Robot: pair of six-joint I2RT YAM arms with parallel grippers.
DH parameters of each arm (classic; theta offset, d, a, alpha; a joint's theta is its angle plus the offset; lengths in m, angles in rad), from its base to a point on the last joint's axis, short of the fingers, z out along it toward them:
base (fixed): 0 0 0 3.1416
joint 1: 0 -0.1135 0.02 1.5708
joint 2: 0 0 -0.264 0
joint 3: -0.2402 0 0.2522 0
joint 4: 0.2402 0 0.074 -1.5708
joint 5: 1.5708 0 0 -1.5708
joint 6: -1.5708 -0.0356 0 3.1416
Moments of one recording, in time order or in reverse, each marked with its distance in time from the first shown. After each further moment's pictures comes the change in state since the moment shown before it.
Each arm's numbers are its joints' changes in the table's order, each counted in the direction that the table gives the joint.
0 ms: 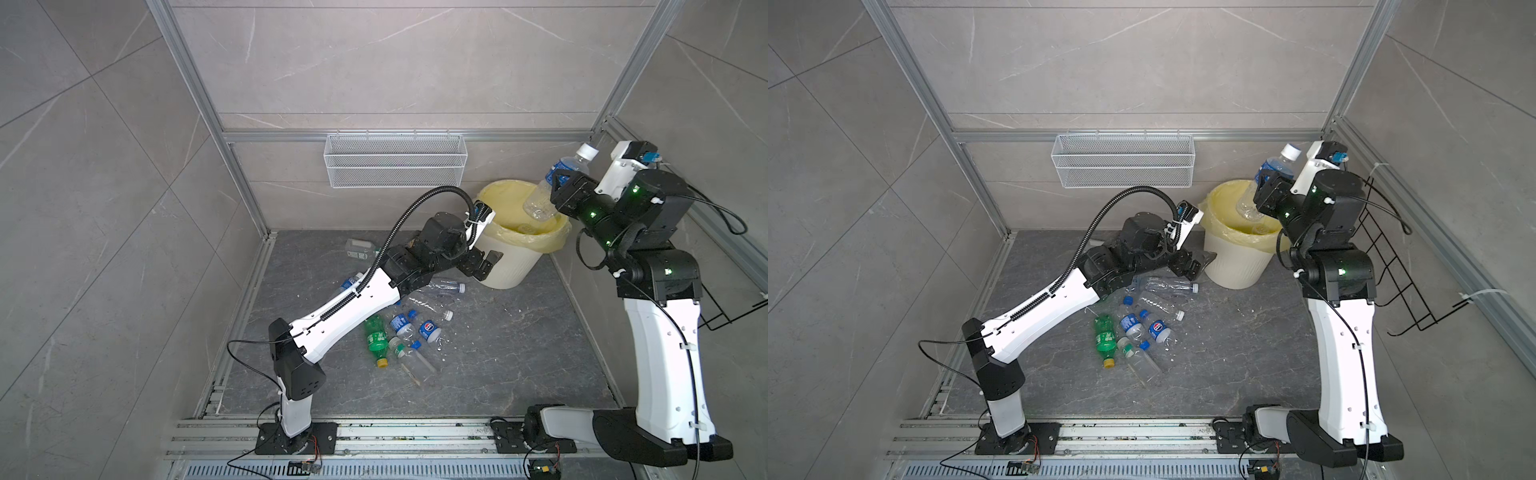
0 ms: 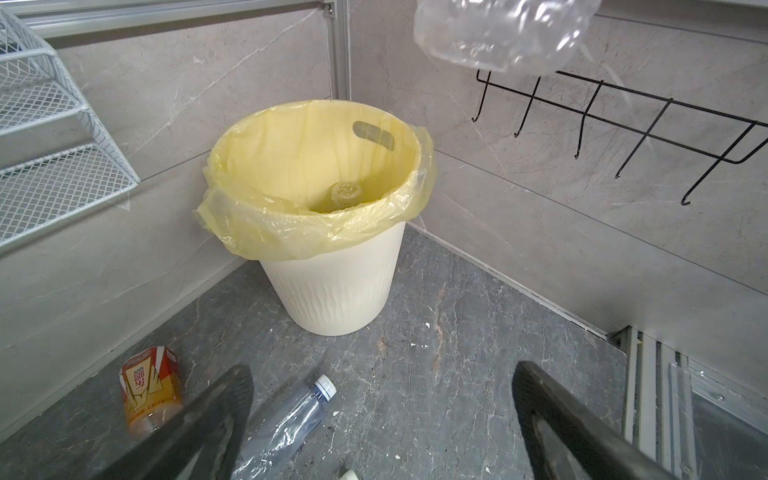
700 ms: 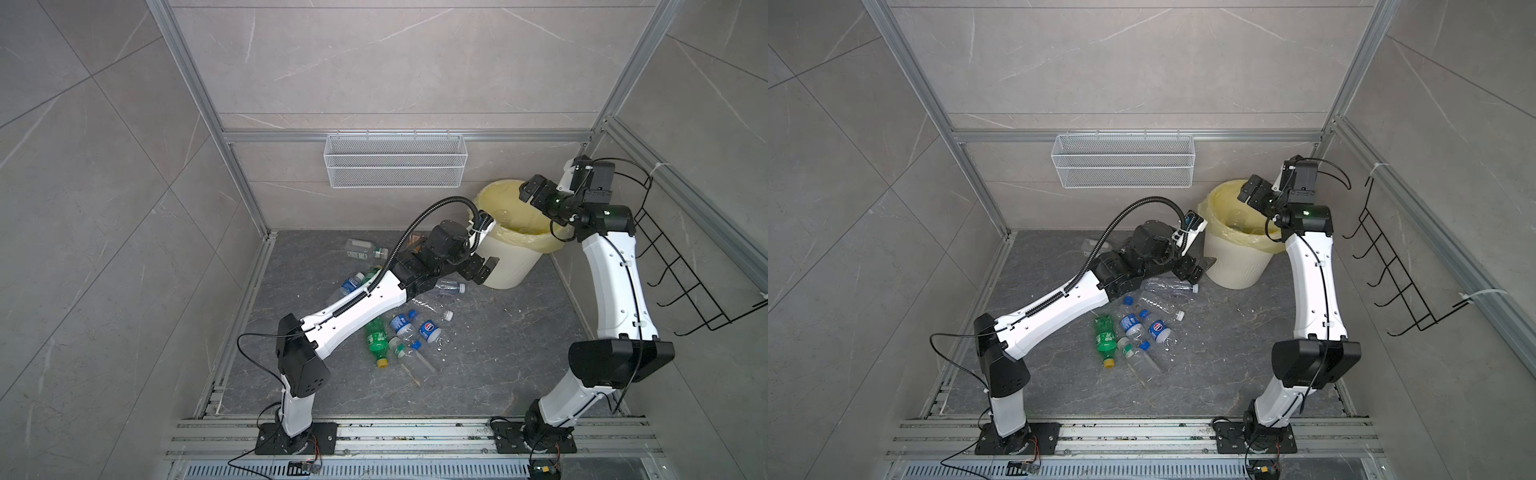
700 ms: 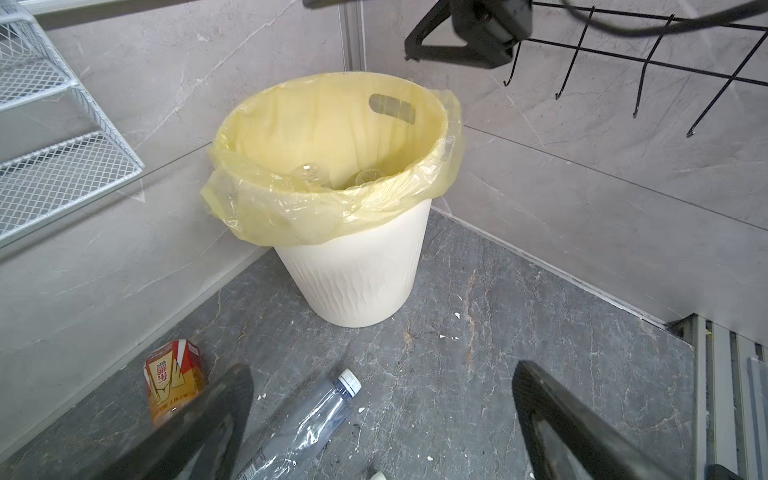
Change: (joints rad) left arm 0.002 0.026 0.080 -0.077 -0.062 -0.059; right arm 0.142 0.369 -0.108 0.120 -0.157 -0.068
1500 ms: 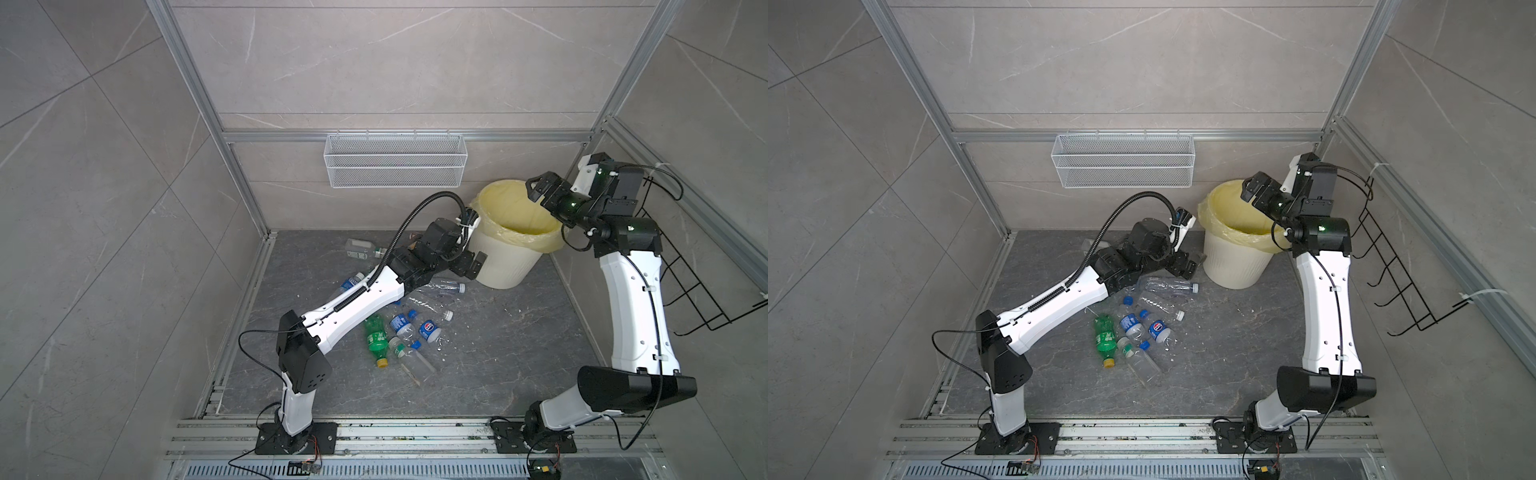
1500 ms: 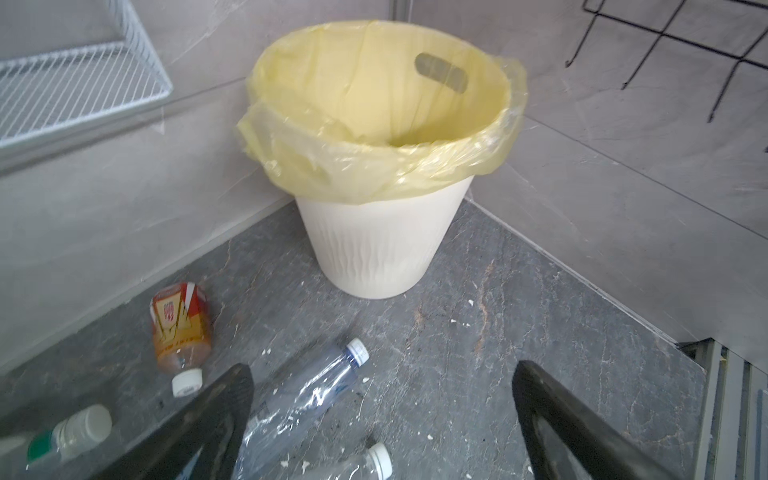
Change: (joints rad) left arm -0.078 0.002 0.039 0.066 -0.011 0.150; right arm 0.000 -0.151 0.089 -0.020 -0.104 -0.065
